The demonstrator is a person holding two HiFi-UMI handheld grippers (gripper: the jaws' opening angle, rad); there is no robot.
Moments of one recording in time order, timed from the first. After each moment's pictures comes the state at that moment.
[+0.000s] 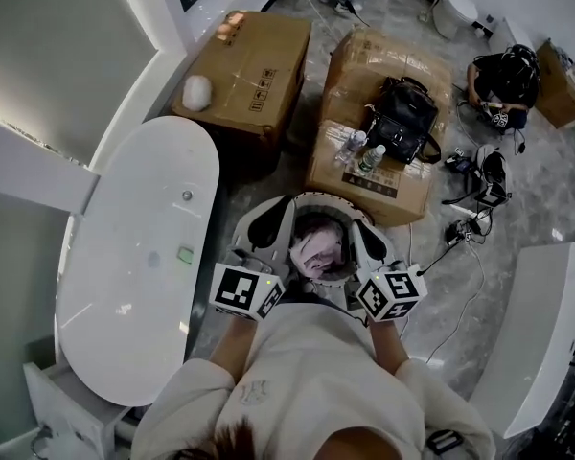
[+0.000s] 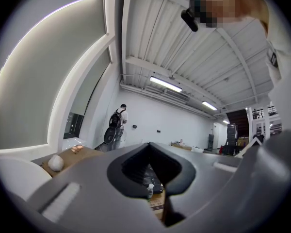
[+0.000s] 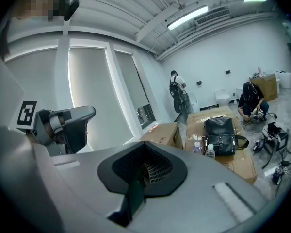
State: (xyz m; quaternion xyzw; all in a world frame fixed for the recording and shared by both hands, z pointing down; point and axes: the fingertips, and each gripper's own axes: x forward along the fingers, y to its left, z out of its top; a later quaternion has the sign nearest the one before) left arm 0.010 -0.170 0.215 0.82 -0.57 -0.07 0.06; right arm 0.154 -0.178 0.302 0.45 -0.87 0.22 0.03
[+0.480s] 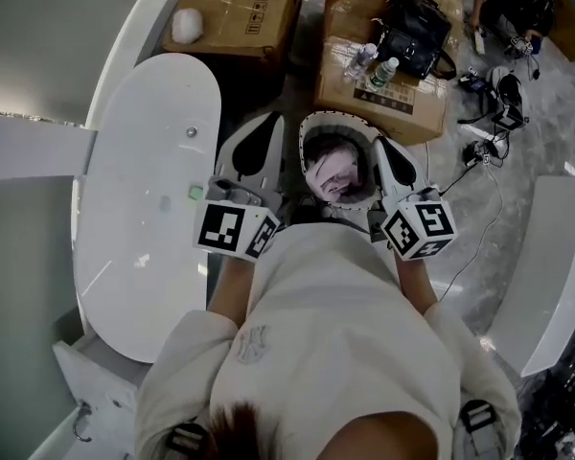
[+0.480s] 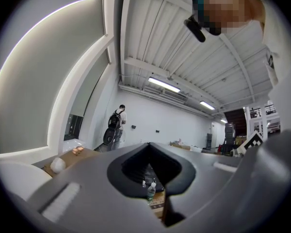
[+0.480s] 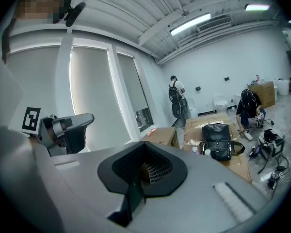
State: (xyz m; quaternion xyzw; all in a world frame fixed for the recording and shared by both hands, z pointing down) left arm -0.023 -0.159 0.208 0.82 -0.56 -0.07 0.06; right arm 0.147 -0.167 0.276 0.46 -0.86 0.19 0.03
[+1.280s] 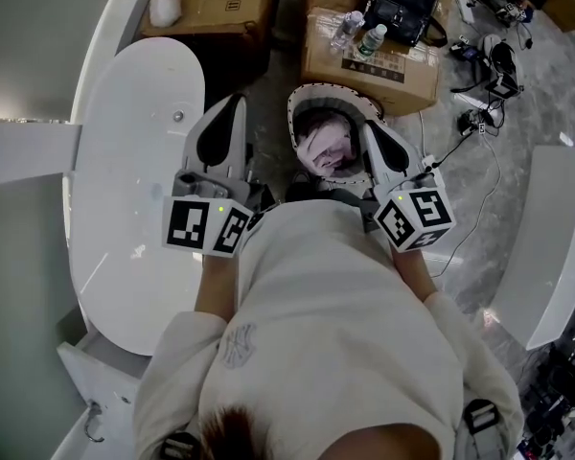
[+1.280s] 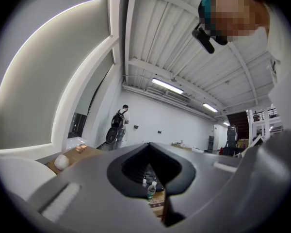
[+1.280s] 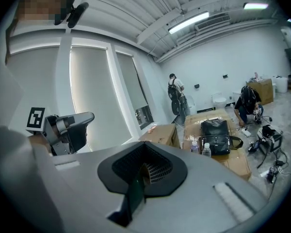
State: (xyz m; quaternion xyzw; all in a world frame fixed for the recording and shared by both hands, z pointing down) left arm -0.044 -0.139 0.213 0.81 -0.57 -0.08 0.08; right arm 0.147 -0.137 0.286 0.46 -0.86 0.21 0.03
